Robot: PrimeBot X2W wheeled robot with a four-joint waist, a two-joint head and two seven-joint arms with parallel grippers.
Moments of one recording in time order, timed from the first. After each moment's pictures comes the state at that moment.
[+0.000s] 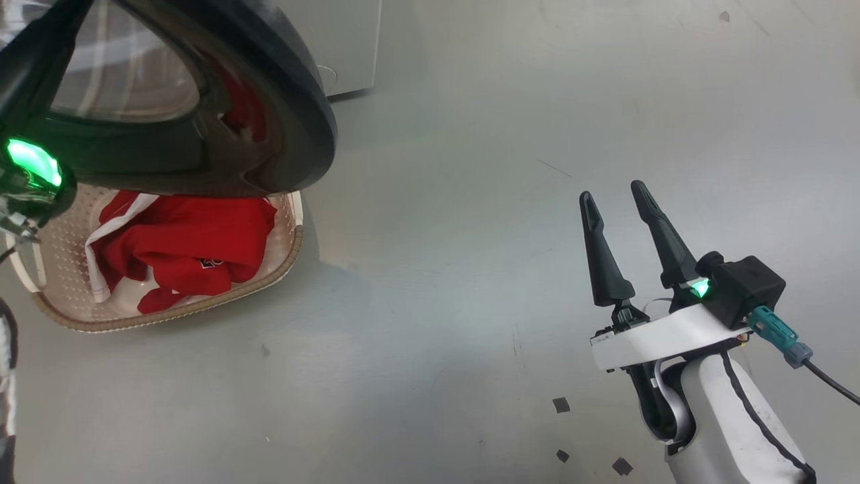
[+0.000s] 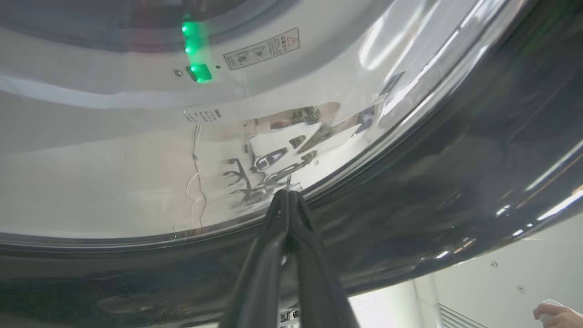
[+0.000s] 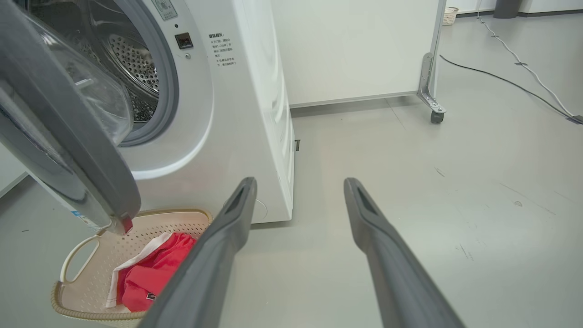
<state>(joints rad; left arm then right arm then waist) -0.63 0.29 0.07 0.03 -1.89 -0.03 0.67 -0.22 -0.05 0.27 0.11 0.38 0.05 -0.26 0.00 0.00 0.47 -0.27</state>
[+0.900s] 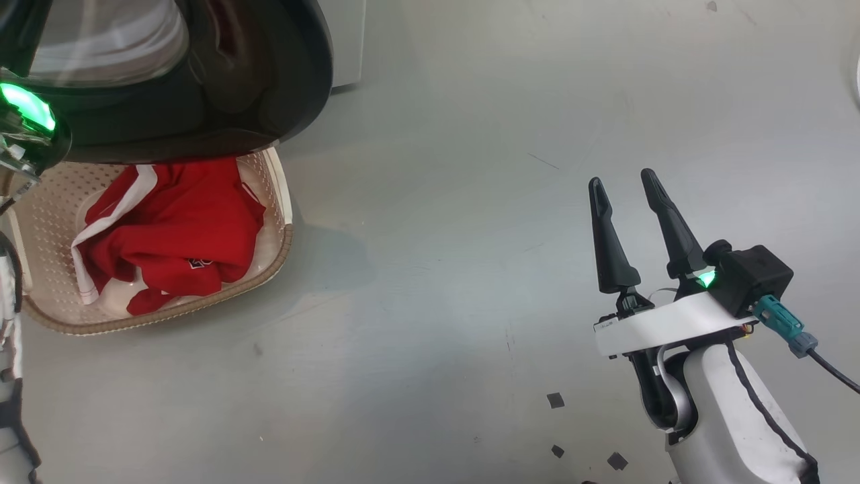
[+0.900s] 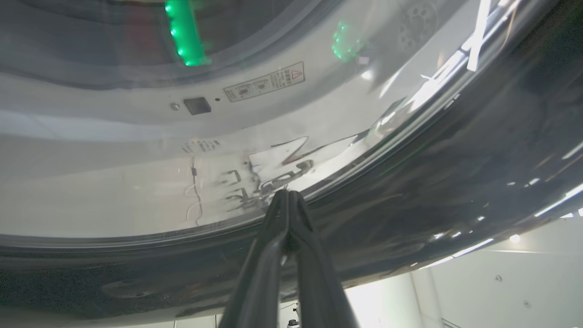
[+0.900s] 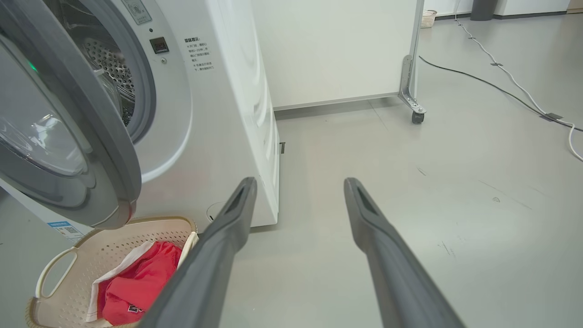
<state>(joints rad) -0.80 0.26 0.04 0.20 -1.83 -0.06 0.63 -0.25 -0.05 0.27 0.12 0.39 0.03 -0.26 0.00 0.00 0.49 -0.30</state>
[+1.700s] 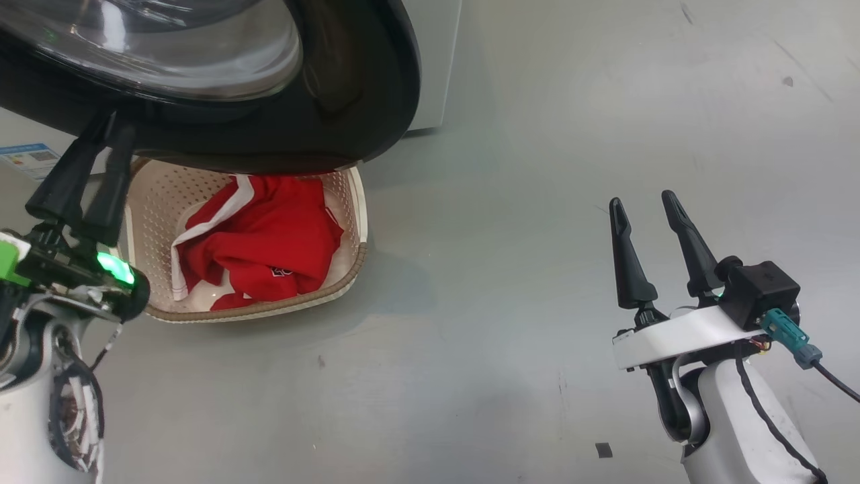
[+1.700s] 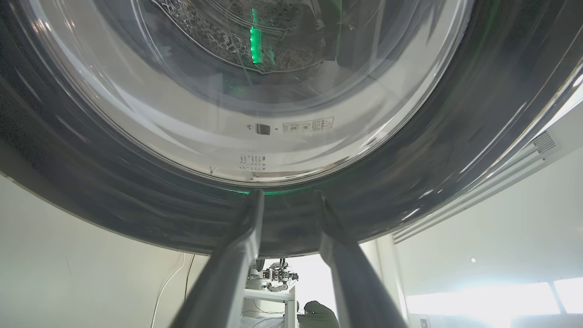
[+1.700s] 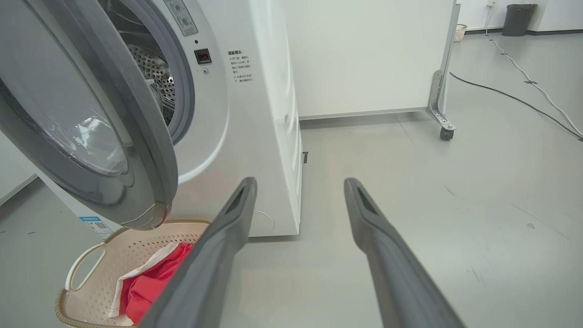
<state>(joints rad) -0.48 0.13 0.17 0.22 -1.89 -0.12 0.59 -0.22 -0.05 0.20 0.16 0.33 0.03 -0.26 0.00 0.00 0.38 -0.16</state>
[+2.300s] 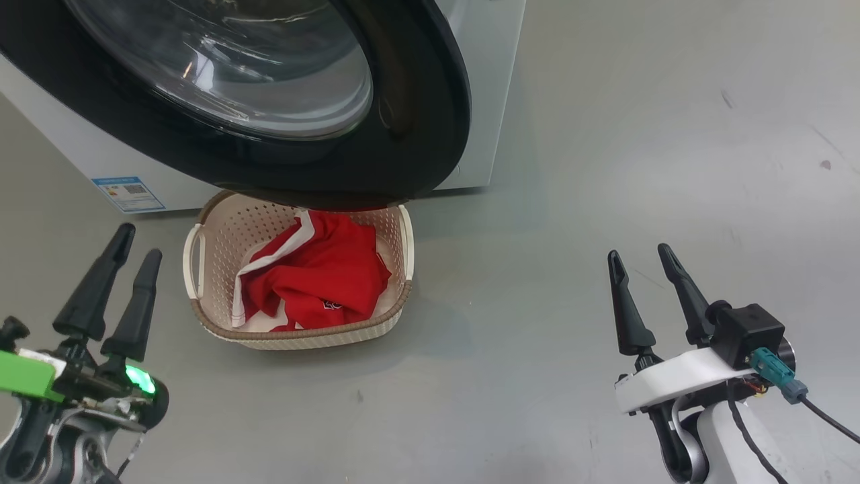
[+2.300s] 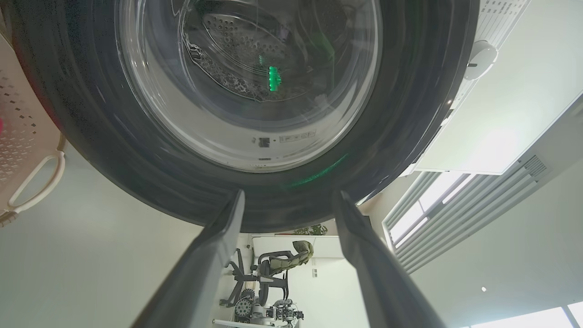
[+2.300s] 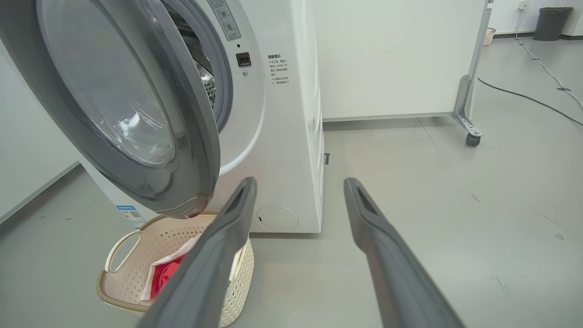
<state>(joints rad) -0.19 0.04 0.24 0.07 -1.85 -0.12 0.56 -0.13 -0.05 0.19 0.20 0.31 0.04 -0.26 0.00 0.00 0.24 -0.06</state>
